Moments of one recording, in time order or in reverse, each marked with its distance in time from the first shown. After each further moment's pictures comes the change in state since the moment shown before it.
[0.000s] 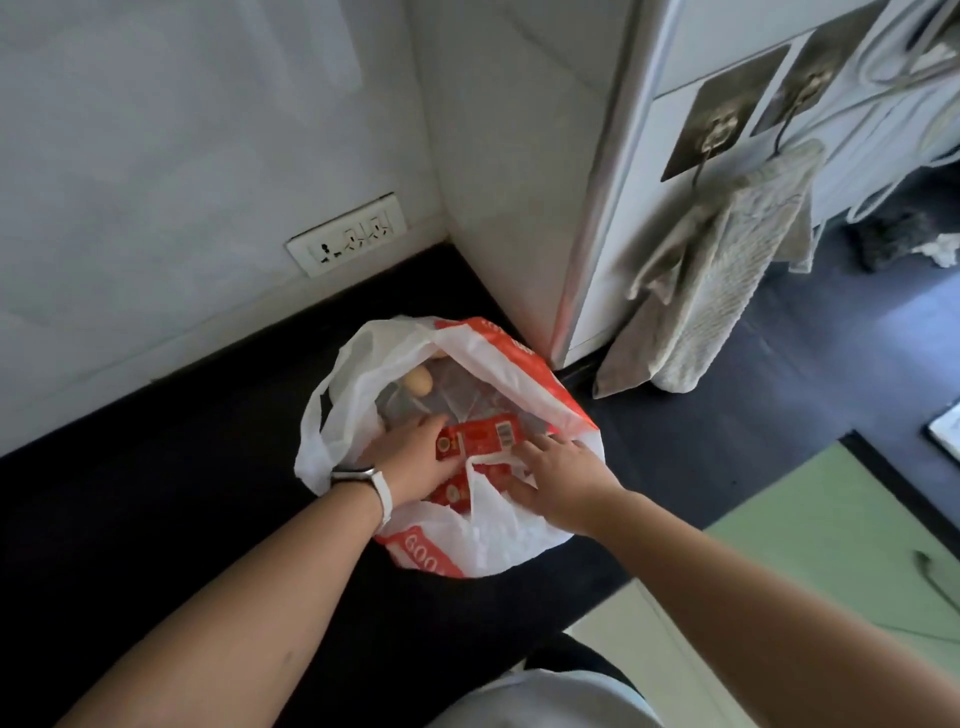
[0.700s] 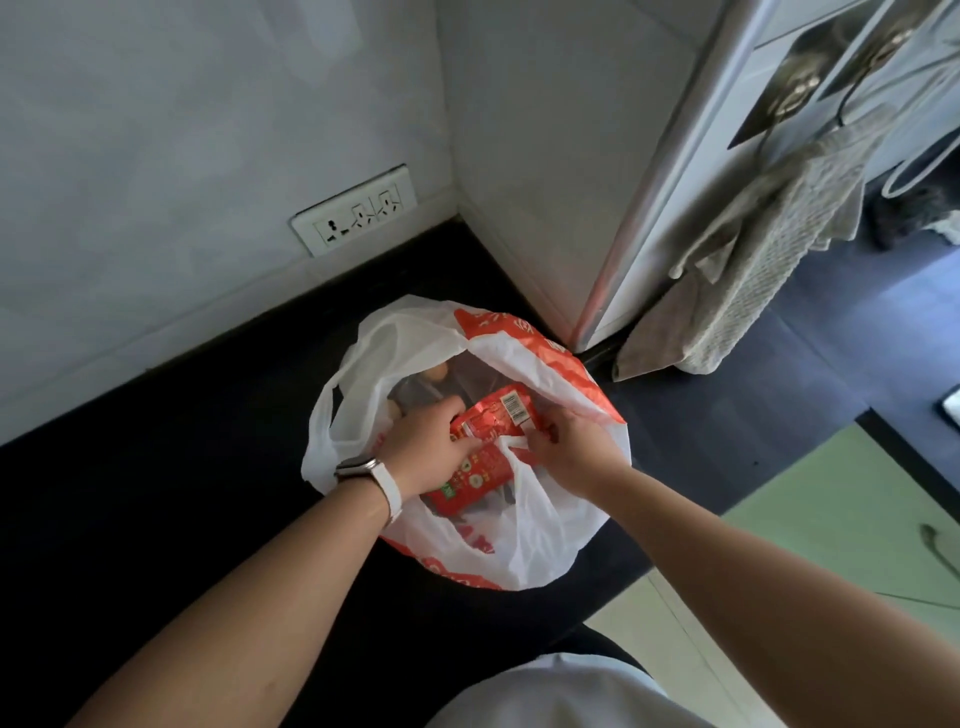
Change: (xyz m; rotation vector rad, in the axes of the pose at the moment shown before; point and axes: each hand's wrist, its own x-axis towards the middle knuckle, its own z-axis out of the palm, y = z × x) left_hand -0.005 -0.006 -0.009 -0.185 0.059 0.046; right_hand 0.027 -0.017 0.007 0.451 0.119 0.360
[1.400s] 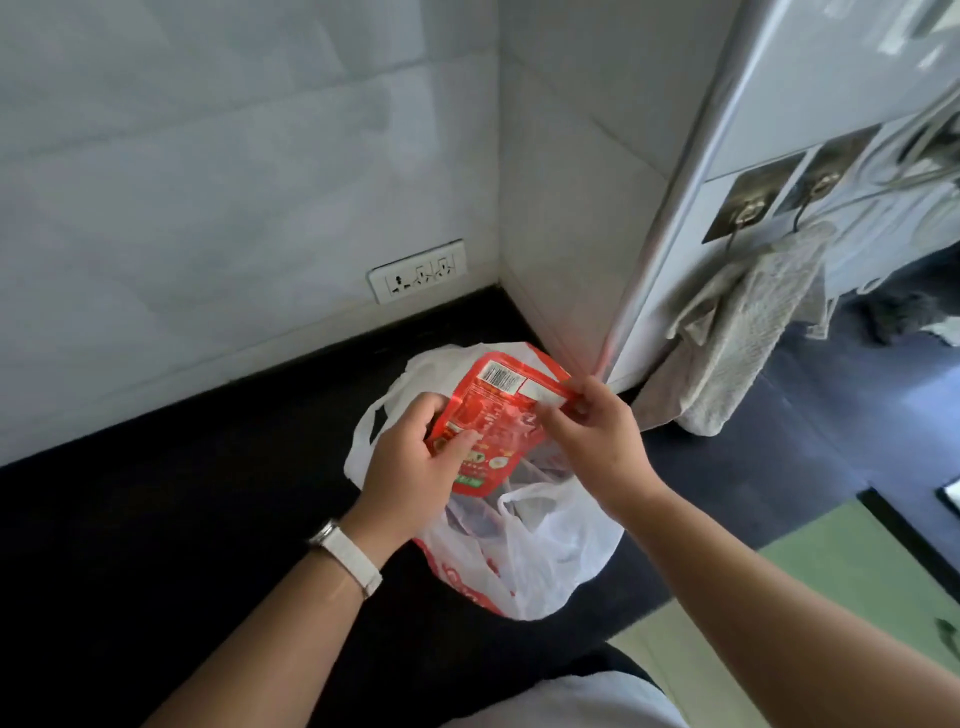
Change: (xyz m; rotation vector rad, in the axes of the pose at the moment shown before) left_hand -0.110 0.052 -0.057 -0.522 0.496 0.120; right_hand -0.080 -0.078 -0.077 0.804 0.191 -0.294
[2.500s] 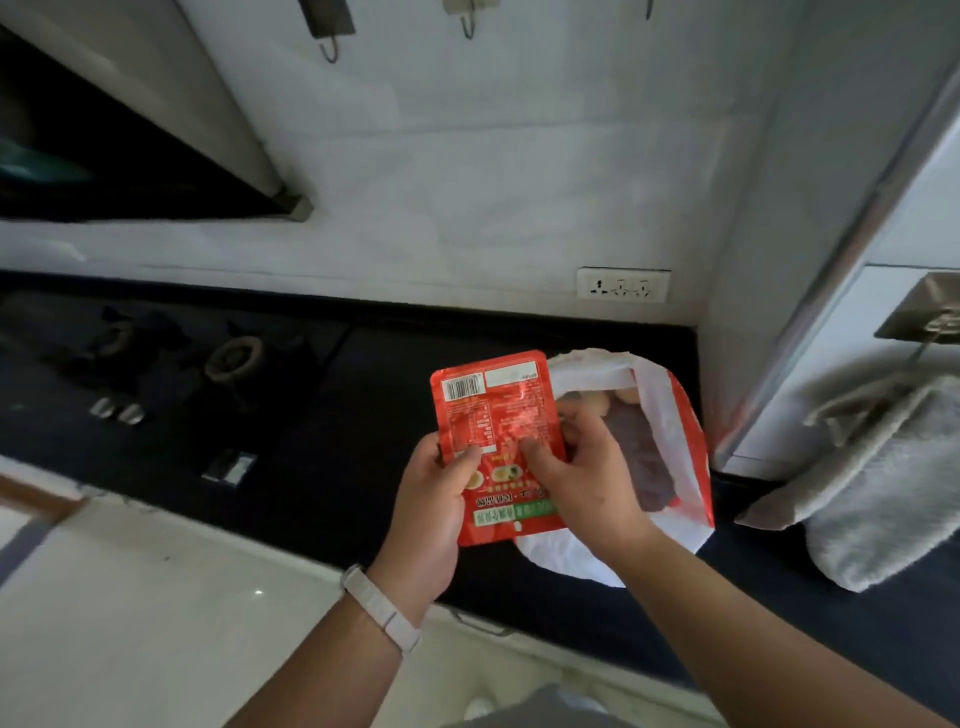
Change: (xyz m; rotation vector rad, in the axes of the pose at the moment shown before) left_hand -0.141 0.106 0.064 -0.711 0.829 -0.499; right_hand -0.061 -0.030 -0.009 -0.025 -0.754 -0.167
